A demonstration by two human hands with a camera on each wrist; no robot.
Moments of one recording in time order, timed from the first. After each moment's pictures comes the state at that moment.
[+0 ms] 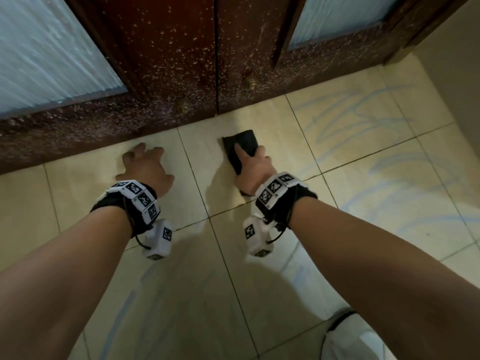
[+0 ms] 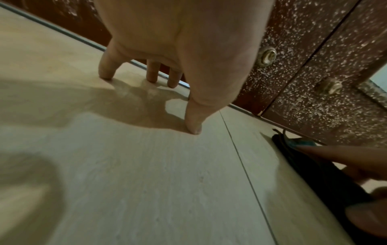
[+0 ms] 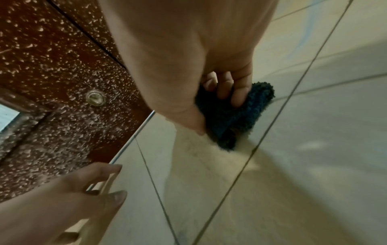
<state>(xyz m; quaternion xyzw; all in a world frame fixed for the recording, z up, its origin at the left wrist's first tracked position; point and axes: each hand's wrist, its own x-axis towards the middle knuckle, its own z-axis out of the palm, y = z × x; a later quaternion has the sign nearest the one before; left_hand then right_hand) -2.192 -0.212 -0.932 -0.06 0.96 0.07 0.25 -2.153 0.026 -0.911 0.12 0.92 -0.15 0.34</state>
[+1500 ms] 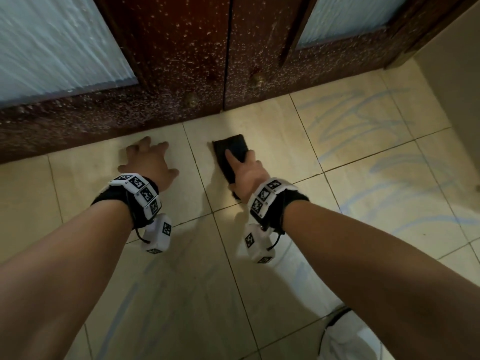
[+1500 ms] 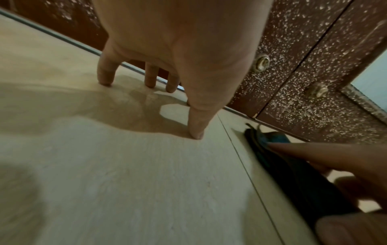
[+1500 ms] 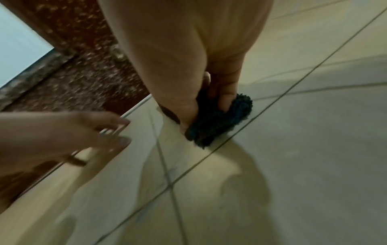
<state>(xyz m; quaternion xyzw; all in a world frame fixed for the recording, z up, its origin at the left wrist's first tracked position) -2.191 -0.219 -0.924 -0.03 0.96 0.05 0.26 -2.144 -0.001 -0.915 0.05 0.93 -0.11 0.36</state>
